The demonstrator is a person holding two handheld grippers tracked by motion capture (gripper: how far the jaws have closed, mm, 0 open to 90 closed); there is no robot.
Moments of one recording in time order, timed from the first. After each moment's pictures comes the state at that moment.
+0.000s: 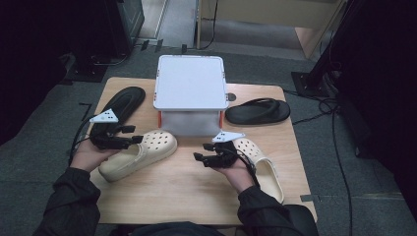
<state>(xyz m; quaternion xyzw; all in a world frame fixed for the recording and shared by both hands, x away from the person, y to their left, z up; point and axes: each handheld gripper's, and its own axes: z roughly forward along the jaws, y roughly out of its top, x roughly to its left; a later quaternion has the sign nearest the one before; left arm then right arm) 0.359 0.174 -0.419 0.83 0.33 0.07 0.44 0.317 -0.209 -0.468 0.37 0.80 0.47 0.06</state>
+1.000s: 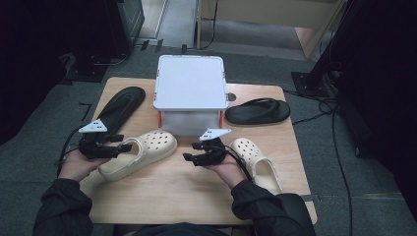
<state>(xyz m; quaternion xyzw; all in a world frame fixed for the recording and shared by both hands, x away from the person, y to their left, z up) 0.344 0.205 -0.445 0.83 0.37 0.07 0.42 0.329 -0.178 -0.468 0.33 0.83 0.46 0.04</state>
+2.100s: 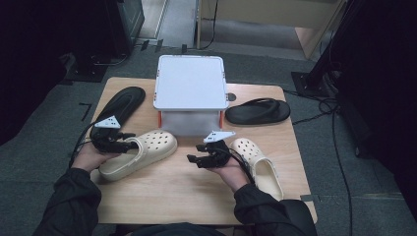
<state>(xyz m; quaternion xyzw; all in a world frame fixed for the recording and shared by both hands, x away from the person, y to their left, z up) 0.373 0.186 -0.463 0.85 0.33 0.05 0.41 0.322 -0.189 -0.471 0.35 0.82 0.45 0.04</state>
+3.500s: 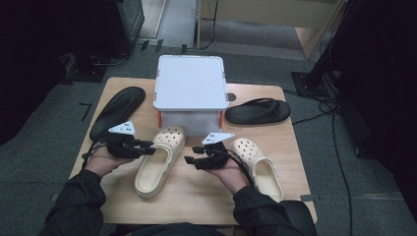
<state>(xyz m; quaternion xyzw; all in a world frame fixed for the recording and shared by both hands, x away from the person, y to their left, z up) 0.351 0.140 -0.449 0.86 0.26 0.00 0.43 0.315 -0.183 -0.467 0.33 0.82 0.47 0.03</state>
